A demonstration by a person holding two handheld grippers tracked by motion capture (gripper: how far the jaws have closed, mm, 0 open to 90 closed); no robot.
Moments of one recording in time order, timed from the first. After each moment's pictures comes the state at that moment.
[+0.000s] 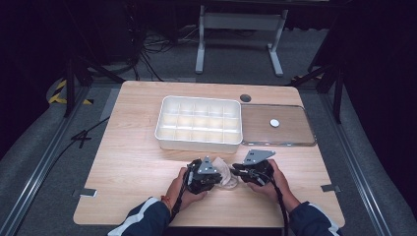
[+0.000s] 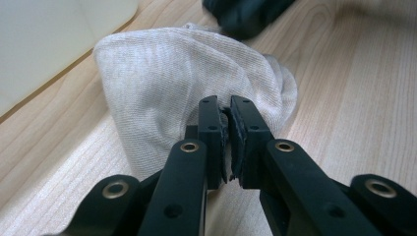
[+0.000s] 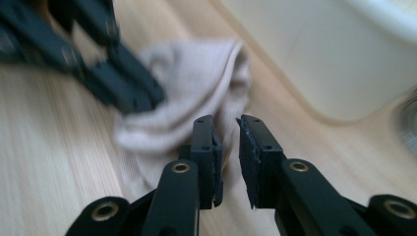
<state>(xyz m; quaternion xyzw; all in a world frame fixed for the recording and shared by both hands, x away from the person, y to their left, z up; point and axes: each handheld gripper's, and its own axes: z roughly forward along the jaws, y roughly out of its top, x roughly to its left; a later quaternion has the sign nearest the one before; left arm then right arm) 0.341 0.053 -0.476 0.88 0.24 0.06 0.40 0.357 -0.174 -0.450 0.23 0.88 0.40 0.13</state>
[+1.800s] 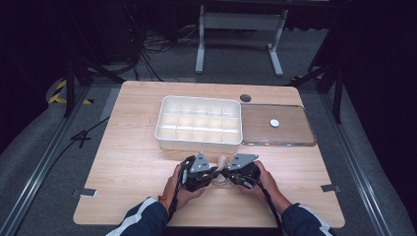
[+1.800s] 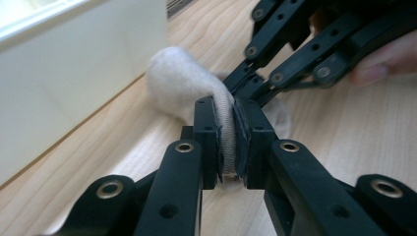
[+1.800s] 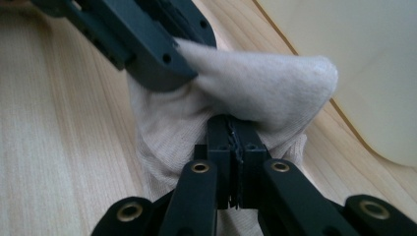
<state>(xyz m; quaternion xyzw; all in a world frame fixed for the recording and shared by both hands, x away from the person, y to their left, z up) 0.337 0.064 -0.457 0.86 0.25 0.09 0.44 0.358 -0.138 -0.469 0.19 0.90 0.36 0.12</state>
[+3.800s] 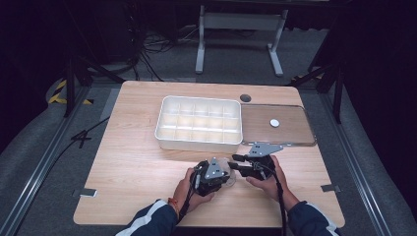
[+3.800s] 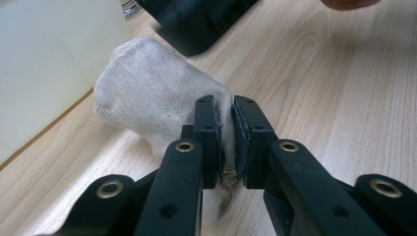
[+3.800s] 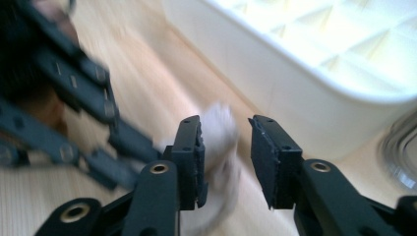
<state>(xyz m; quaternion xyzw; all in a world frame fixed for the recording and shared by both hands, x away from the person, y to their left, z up) 0.331 0.033 -0.469 0.87 0.23 0.10 0.42 0.369 -0.177 -0.444 0.26 0.84 0.47 0.12</state>
